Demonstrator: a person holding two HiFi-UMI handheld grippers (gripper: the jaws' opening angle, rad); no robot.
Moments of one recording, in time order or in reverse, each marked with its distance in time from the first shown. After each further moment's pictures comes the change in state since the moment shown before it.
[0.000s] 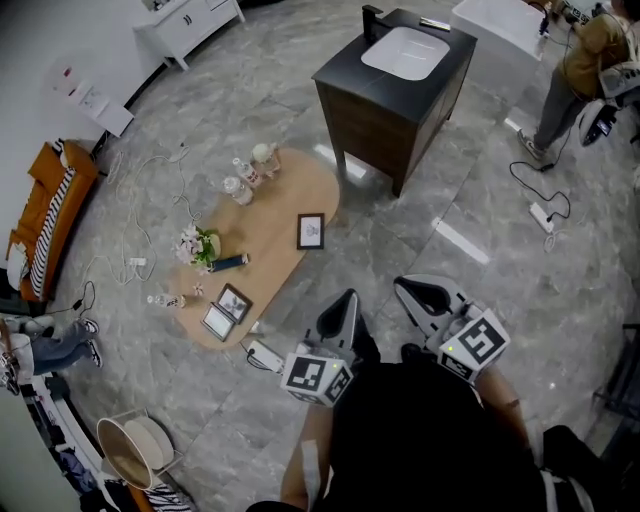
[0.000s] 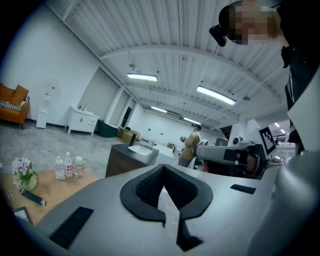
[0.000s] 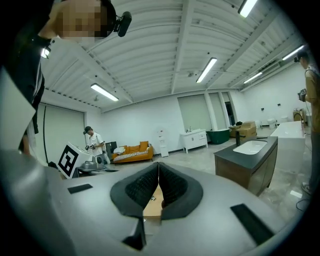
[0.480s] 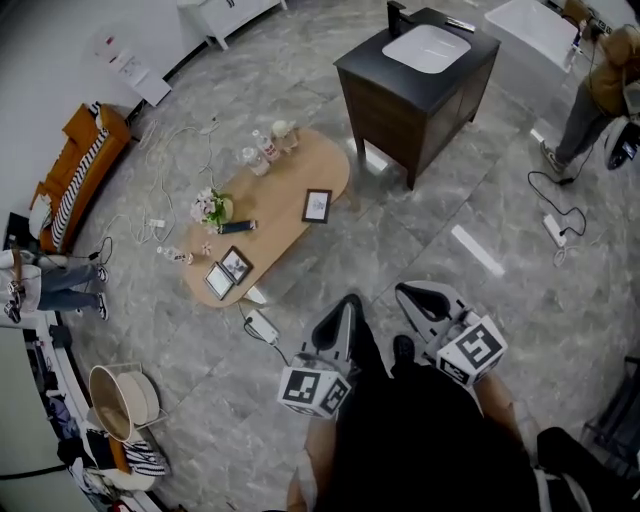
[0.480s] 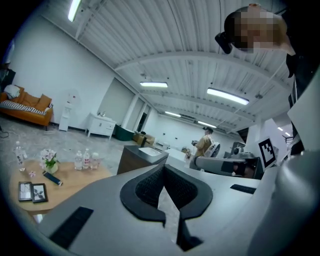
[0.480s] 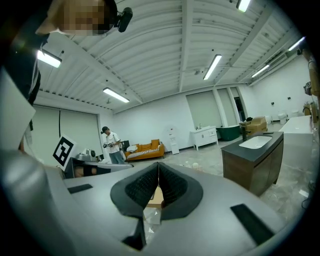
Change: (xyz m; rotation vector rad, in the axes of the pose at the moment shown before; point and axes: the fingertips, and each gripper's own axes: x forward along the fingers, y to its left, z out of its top) left arm -0.068 -0.110 -0.027 -0.044 -0.051 0.216; right arm -0.112 0.030 -0.025 0.009 0.021 0.139
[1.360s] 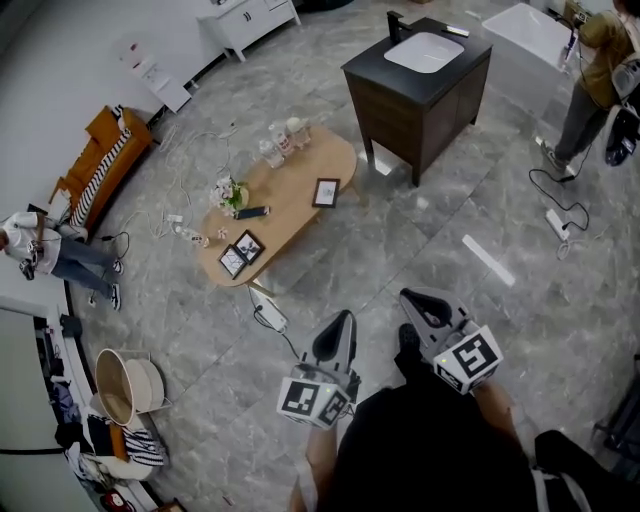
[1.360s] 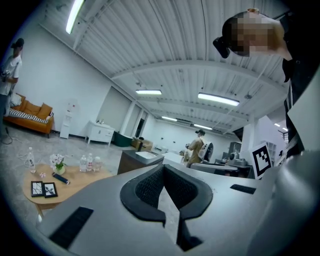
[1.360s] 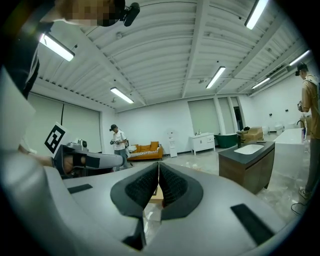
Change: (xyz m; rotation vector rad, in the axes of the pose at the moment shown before) left arm -0.138 -0.095 -0.019 0.043 -0.055 0.000; right arm -0.113 0.104 -0.022 -0.083 -0.034 -0.045
